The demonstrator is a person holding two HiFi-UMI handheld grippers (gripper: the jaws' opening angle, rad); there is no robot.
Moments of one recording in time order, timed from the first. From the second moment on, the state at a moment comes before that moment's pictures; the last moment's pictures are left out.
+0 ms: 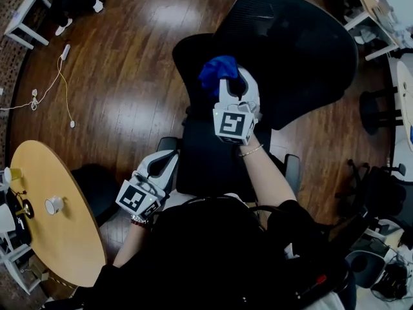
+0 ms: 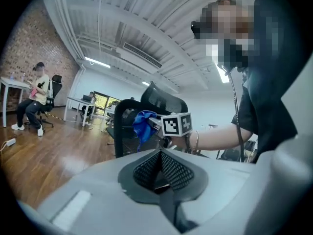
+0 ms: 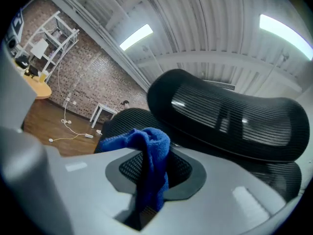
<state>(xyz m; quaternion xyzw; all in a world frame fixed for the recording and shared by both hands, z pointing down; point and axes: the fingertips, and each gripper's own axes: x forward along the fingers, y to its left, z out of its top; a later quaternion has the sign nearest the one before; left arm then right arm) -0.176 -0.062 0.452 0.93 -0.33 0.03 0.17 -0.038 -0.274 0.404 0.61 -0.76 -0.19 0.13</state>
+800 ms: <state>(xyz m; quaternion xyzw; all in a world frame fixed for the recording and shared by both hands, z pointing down) -0.023 -0.027 0.475 0.94 -0.26 0.05 0.21 0.259 -0.196 0.428 0.74 -0.65 -0.09 0.16</state>
